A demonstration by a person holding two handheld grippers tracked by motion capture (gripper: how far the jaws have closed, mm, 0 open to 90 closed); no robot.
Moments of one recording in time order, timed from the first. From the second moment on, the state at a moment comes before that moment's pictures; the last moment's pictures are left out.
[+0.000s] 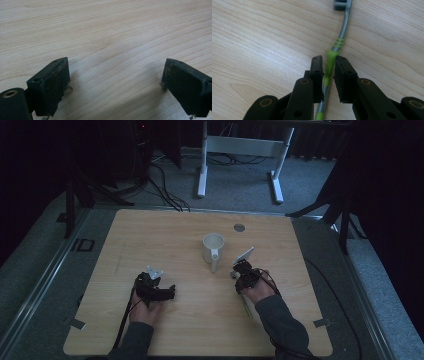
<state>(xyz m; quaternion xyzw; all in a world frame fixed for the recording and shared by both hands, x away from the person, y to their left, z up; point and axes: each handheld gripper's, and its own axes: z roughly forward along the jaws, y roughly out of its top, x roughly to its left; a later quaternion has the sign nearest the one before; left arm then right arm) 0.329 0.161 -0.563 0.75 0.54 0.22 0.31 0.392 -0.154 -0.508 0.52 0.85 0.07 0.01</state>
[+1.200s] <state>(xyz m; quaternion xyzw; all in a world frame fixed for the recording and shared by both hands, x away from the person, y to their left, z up) 0.329 0.161 -0.564 0.75 0.54 0.22 0.31 0.392 -0.150 -0.508 0.51 0.86 0.06 0.02</state>
